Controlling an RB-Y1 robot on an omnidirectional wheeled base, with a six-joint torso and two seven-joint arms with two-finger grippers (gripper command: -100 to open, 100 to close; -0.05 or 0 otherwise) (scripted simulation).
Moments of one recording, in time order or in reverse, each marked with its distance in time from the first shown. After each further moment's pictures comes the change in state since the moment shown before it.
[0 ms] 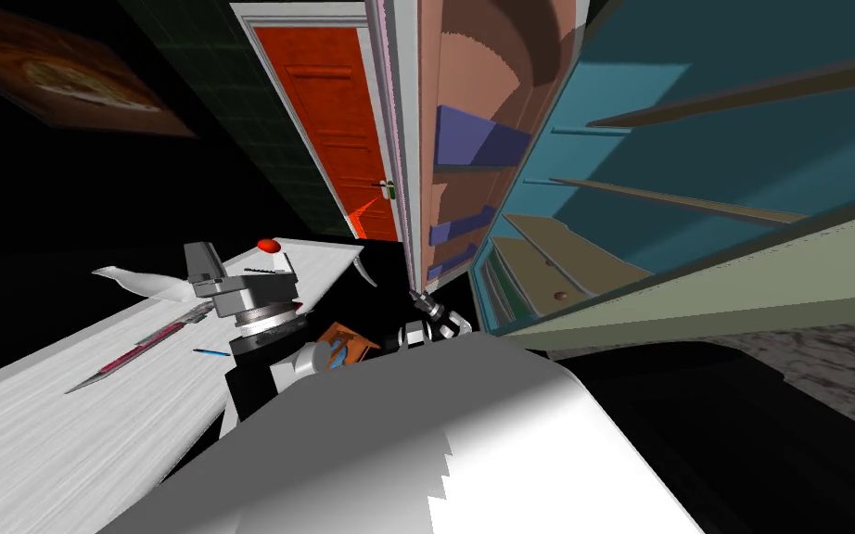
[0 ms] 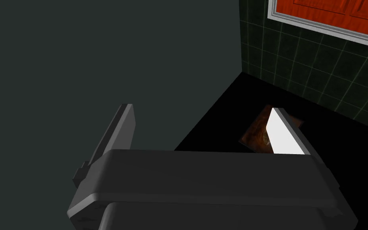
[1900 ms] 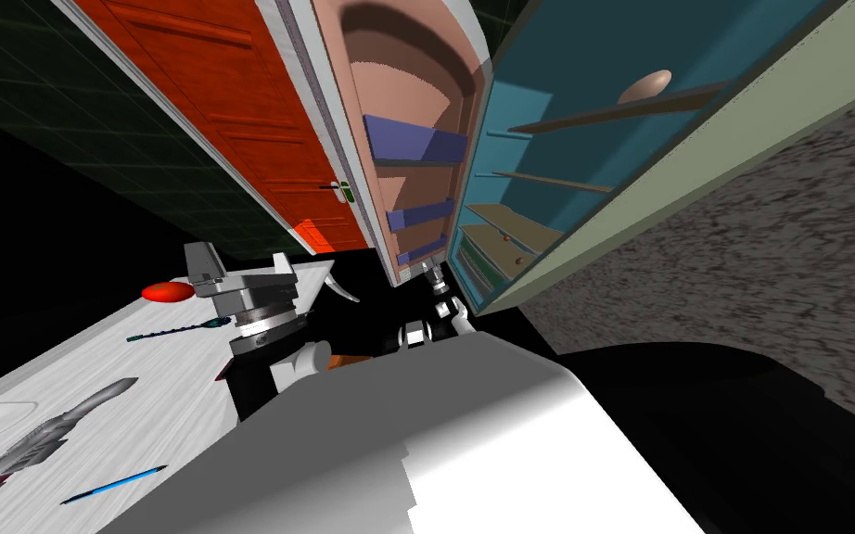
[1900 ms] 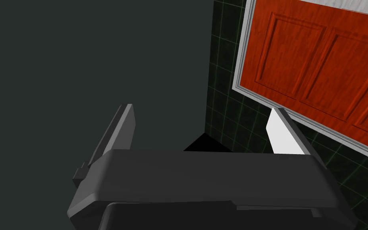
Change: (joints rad) left arm -0.001 0.000 0.000 0.000 0.000 0.000 0.000; right arm -0.103 0.108 -0.243 -0.109 -0.275 0.164 0.279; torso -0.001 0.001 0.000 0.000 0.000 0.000
